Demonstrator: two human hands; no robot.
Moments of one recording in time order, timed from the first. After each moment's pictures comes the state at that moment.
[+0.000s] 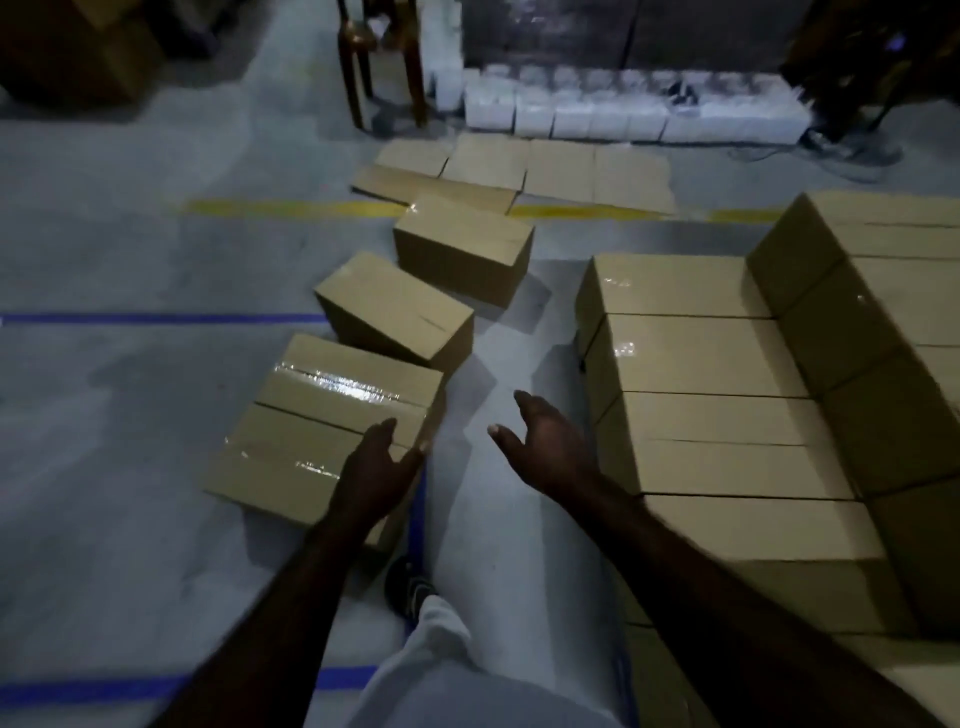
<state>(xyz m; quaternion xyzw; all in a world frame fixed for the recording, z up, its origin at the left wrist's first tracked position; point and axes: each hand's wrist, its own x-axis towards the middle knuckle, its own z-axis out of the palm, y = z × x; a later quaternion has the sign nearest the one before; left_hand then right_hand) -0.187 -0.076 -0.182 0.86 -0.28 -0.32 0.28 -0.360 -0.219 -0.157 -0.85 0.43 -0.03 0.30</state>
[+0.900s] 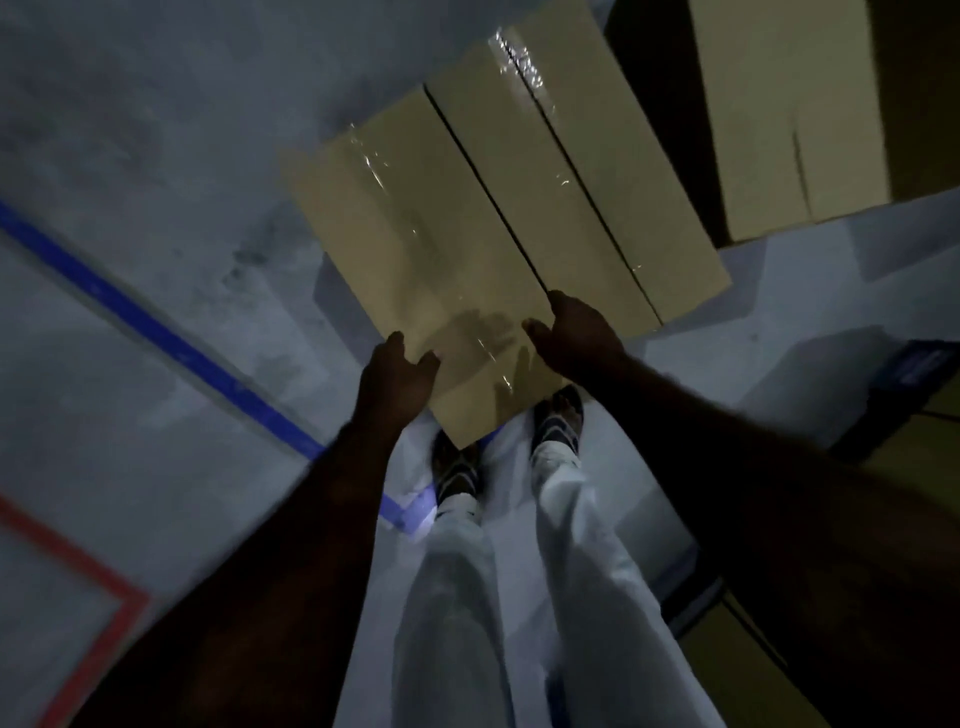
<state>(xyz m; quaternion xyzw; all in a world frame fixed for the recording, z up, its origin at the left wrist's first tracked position) 0.056 -0.019 -0.581 0.85 0.19 -0.41 0.28 0.044 -0.241 -0.586 -0.88 0.19 0.34 0.26</state>
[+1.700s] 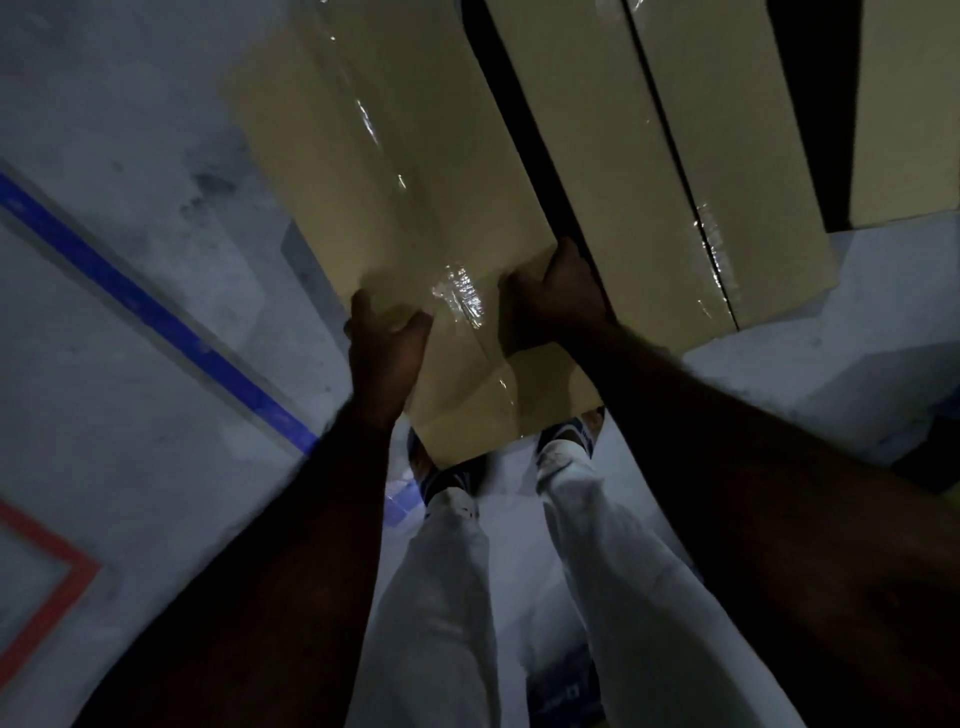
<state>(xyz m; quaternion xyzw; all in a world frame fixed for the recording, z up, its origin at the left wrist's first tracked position) 0.062 -0.005 -0.704 0.79 0.37 -0.29 0.38 0.094 -0.197 -0.705 -0.82 0.33 0.31 0.35</state>
